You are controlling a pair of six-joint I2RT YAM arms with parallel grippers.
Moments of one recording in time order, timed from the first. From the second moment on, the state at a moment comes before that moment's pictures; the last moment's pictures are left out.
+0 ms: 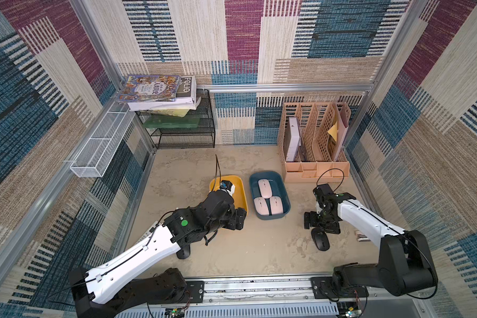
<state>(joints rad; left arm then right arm) -0.89 1.05 1.06 -0.79 -0.16 -0.56 0.25 1.38 0.79 -0.94 0.05 0.37</state>
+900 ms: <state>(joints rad) -0.79 0.88 0.96 -0.80 -0.13 -0.50 0.47 1.42 0.82 -1.00 0.14 0.50</state>
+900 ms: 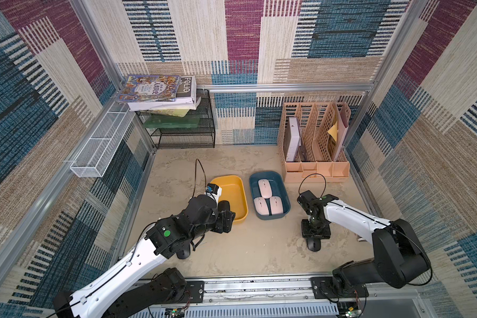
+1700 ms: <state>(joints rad) -0.73 0.63 1.04 -1.06 -0.23 -0.58 1.21 1.88 1.30 -1.09 0.18 0.04</state>
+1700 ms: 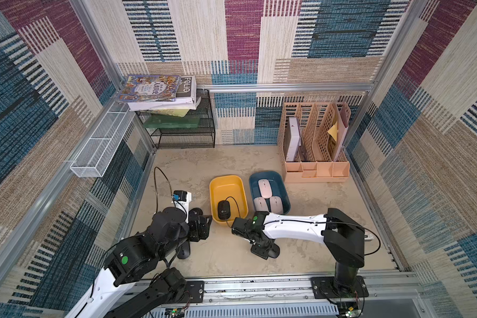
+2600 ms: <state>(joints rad) -0.73 0.73 1.06 -1.06 -0.22 -0.47 1.16 1.57 1.26 -0.92 0.08 0.08</state>
